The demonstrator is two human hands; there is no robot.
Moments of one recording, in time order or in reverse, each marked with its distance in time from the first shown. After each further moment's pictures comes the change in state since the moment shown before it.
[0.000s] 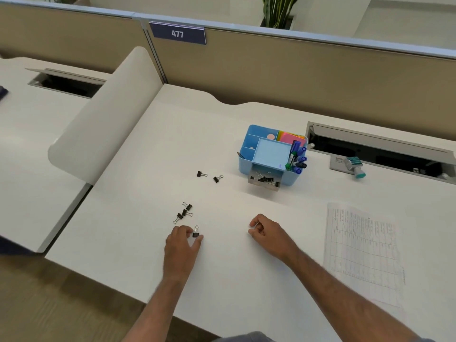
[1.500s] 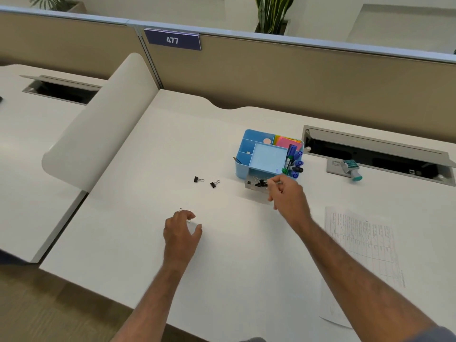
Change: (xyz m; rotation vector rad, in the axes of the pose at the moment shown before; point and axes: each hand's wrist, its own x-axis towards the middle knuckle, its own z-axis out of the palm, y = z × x) left_hand 0.040 0.025 -0.004 -0.017 0.090 0.129; right_hand 0.038 -0.052 -0.082 0.085 0.488 -0.045
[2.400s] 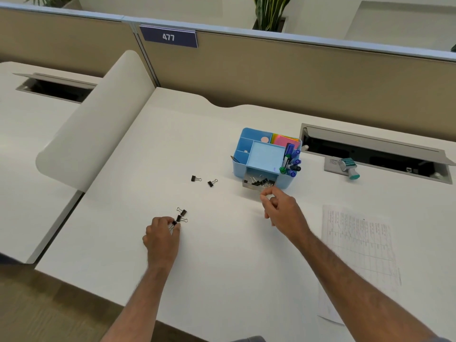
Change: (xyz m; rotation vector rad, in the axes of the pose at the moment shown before) left_hand 0.010 -0.044 -0.004 0.166 0.005 -0.216; right_hand -0.026 0.026 0.008 -0.037 -0.169 -0.074
